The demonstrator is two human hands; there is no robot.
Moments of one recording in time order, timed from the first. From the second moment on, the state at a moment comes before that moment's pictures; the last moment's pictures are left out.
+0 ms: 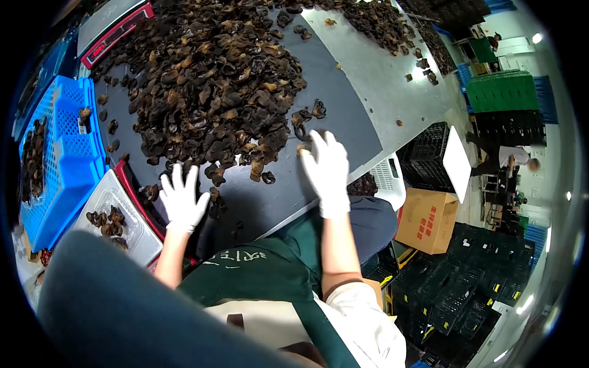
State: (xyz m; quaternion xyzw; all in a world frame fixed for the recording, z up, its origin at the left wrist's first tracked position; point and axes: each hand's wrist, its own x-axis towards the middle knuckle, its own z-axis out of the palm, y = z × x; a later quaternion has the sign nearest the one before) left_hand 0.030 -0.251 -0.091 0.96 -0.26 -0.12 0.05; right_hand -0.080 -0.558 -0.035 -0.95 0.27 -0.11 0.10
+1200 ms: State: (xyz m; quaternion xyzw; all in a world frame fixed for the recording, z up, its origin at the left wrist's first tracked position) left_hand -0.028 -0.220 -0.078 0.96 -0.15 -0.20 0.10; right_hand -0.134 -0.458 -0.068 -0.93 0.20 0.12 0.29
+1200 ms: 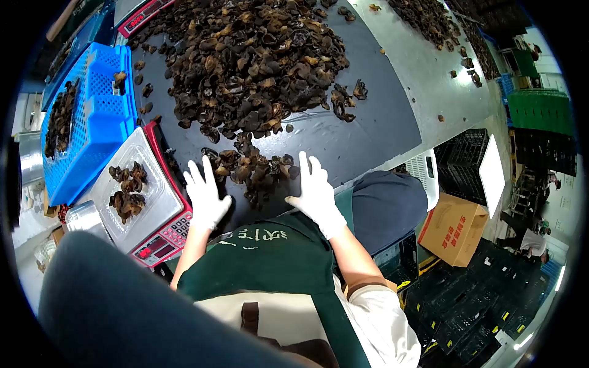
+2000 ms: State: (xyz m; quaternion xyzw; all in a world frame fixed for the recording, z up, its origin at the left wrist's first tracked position) left_hand -0.004 -0.211 -0.123 0.86 -0.28 -0.20 0.37; right_hand -0.200 -0.615 0.004 -0.90 0.42 -0.04 0.00
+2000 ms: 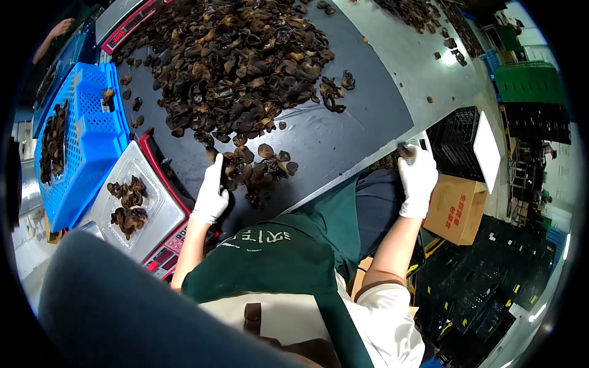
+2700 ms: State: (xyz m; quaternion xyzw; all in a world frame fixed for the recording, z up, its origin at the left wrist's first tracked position) left_hand 0.014 -0.215 -0.098 0.88 -0.33 -0.25 0.21; right_hand -0.070 -0.394 -0.123 -0.96 0.03 -0.09 0.28
